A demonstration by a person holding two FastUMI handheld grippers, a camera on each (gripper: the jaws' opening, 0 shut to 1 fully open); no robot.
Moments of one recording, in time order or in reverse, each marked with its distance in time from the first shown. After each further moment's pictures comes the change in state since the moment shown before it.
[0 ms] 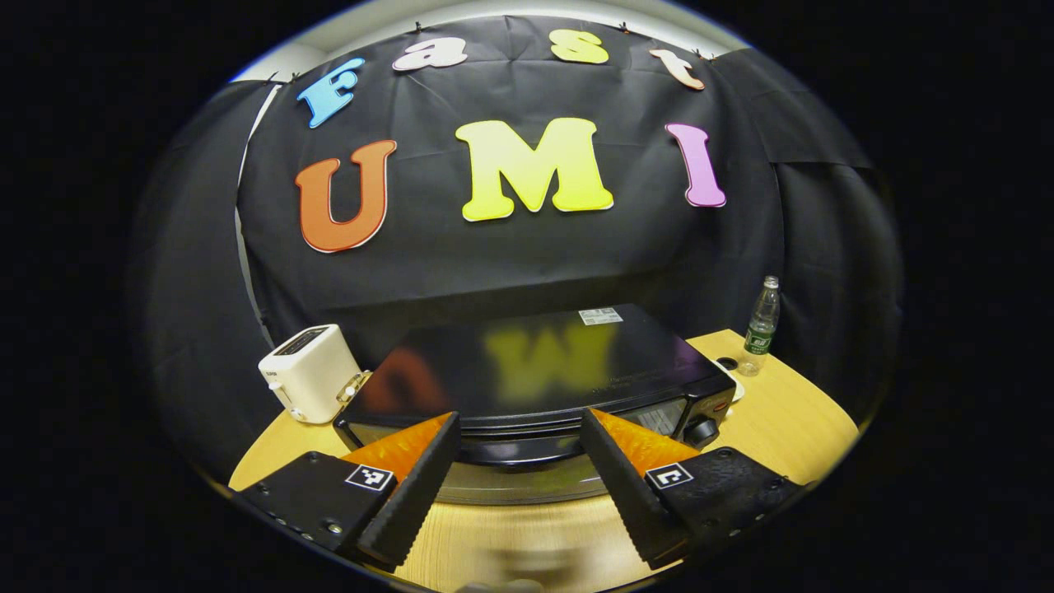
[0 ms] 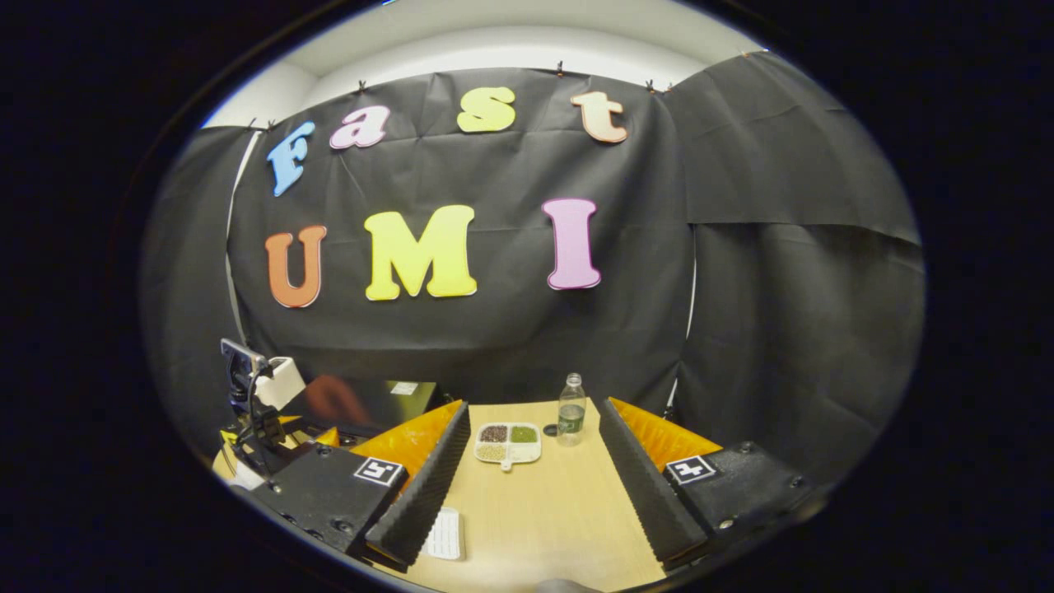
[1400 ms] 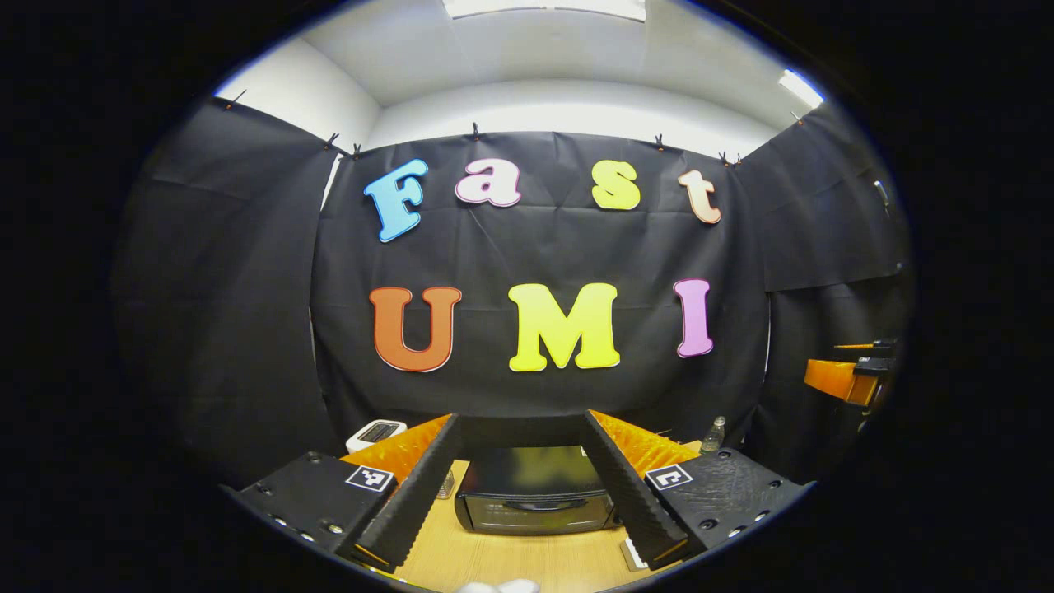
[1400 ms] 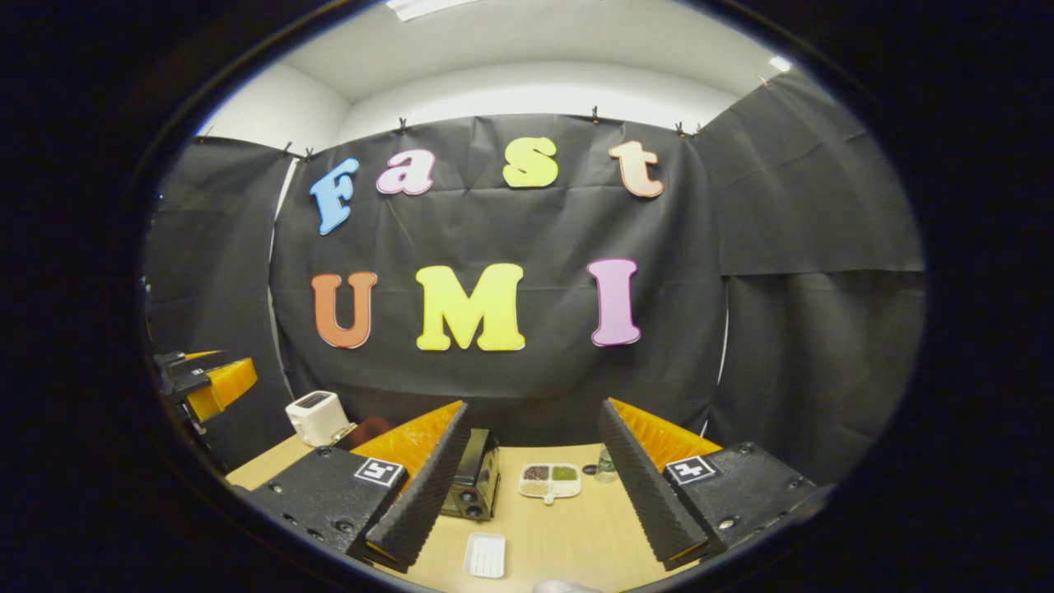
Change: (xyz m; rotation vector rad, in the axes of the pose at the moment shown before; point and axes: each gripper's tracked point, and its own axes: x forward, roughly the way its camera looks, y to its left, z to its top) left arm -0.229 0.063 0.196 -0.101 -0.355 0.065; right arm -0.050 0.066 0.071 -0.018 -0.171 0.116
